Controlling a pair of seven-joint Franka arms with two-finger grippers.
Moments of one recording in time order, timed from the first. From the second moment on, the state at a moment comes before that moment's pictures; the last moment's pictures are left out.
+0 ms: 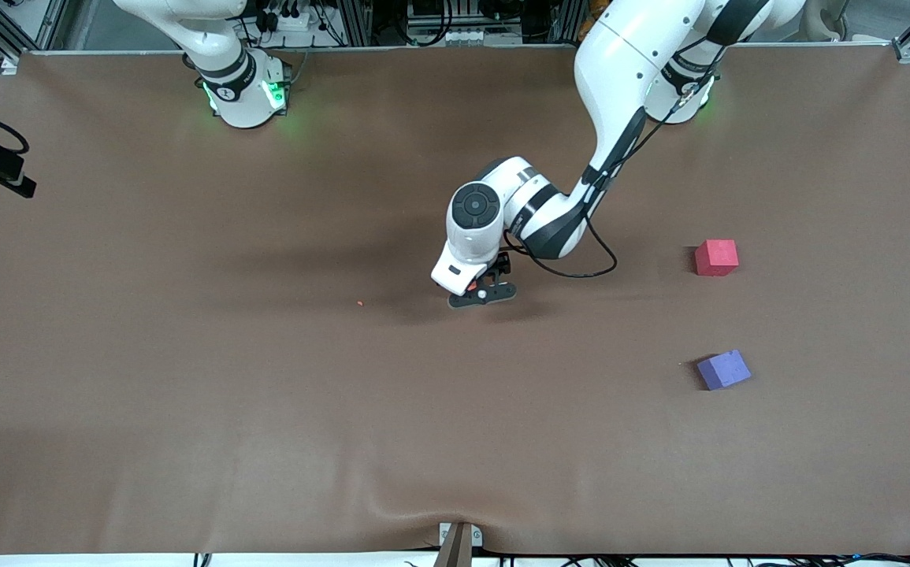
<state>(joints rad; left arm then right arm) -0.67 0.74 -0.15 -1.55 0.08 2.27 -1.02 -0.06 0.06 0.01 -1.34 0.02 1.37 -0.01</state>
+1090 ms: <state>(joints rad) -0.32 0.54 -0.14 -1.53 0.08 1.99 -0.64 -0.06 0.06 0.01 -1.34 0.02 1.37 0.00</state>
